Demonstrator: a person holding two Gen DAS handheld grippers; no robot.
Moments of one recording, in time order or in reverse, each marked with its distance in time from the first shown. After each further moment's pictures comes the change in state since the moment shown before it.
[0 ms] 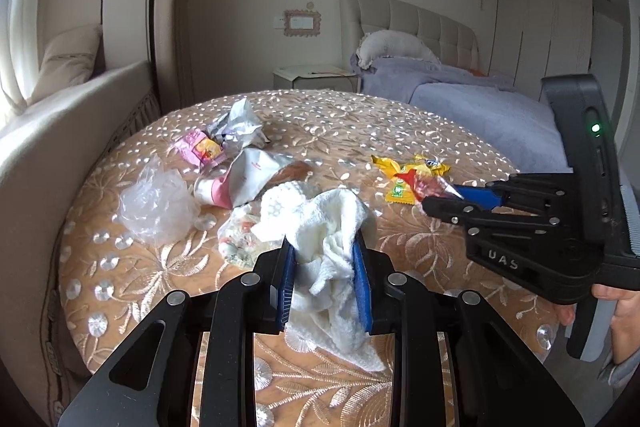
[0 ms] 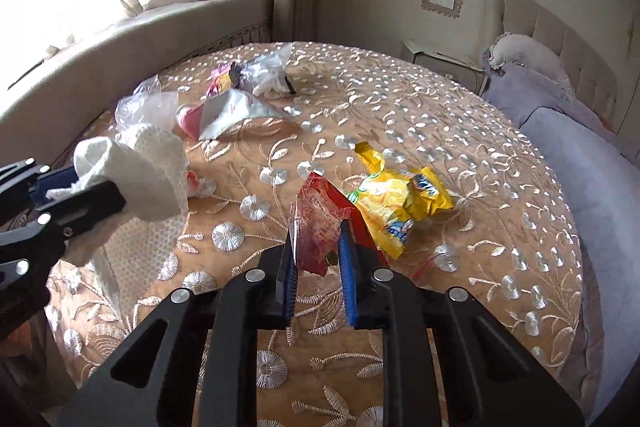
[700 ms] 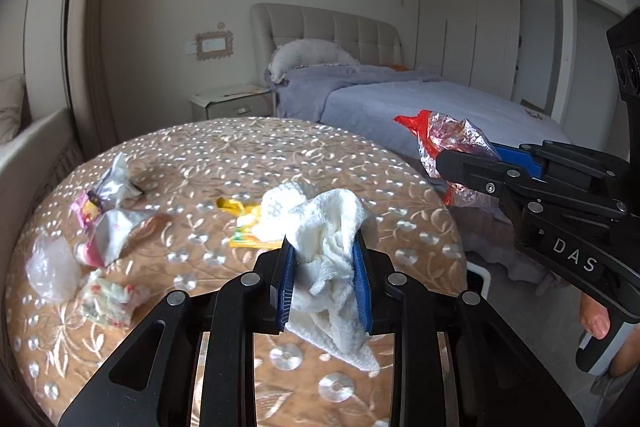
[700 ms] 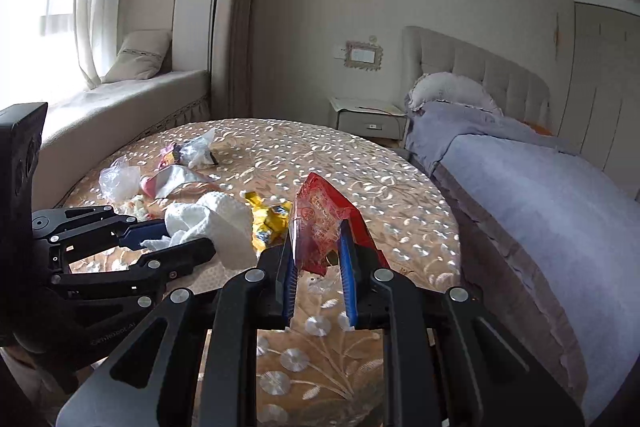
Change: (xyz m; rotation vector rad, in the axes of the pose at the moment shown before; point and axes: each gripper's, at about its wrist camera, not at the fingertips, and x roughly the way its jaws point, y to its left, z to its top) left arm 0.006 -0.127 0.026 0.164 -0.040 -0.233; right arm -0.131 -0.076 -0.041 0.126 -0.233 -0.194
